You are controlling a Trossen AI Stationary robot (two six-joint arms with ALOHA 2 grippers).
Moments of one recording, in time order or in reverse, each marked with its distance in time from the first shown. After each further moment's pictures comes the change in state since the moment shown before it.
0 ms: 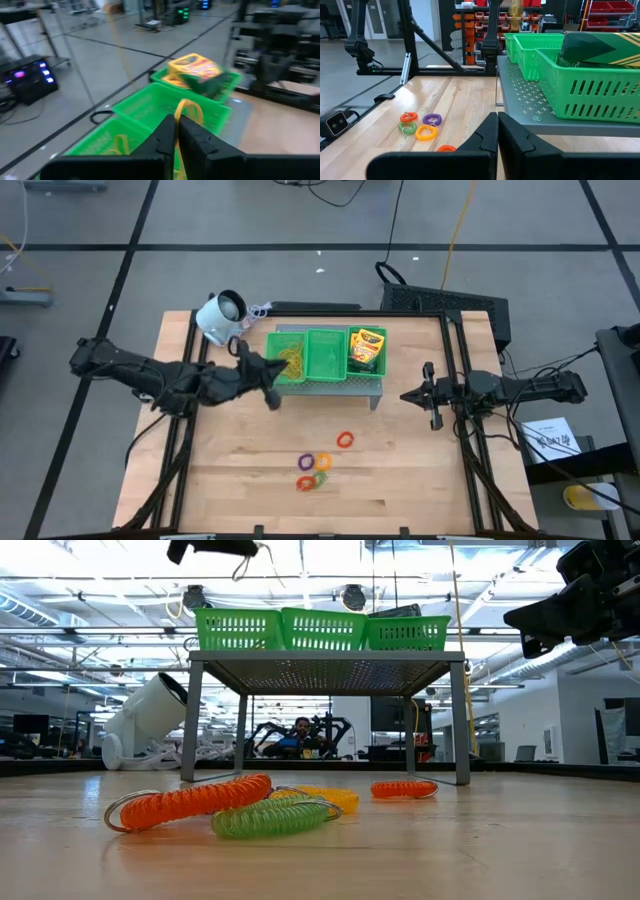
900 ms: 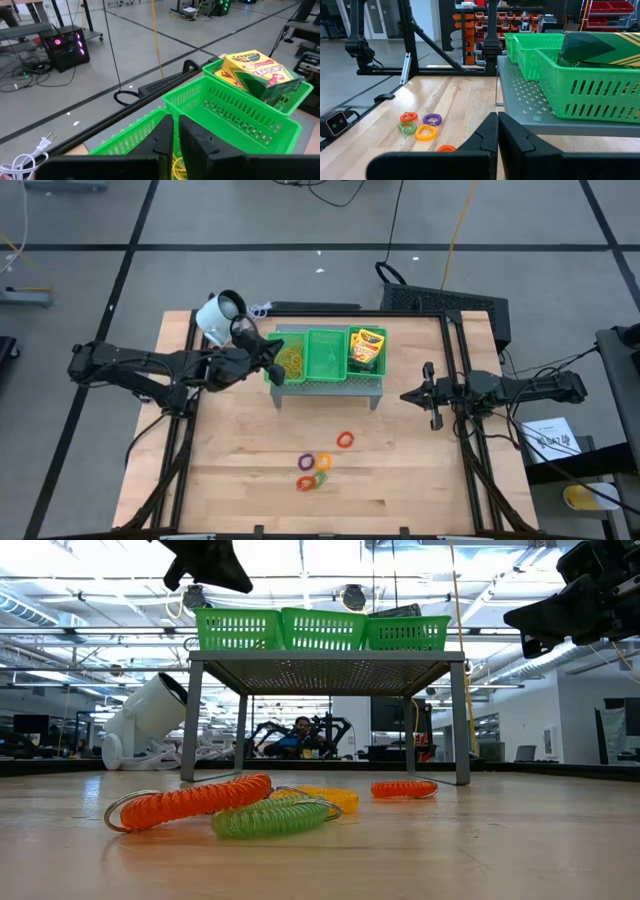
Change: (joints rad) left arm 0.174 0.002 0.000 -0.095 0.004 -0.161; right arm 0.000 0.000 0.000 0.000 0.000 0.000
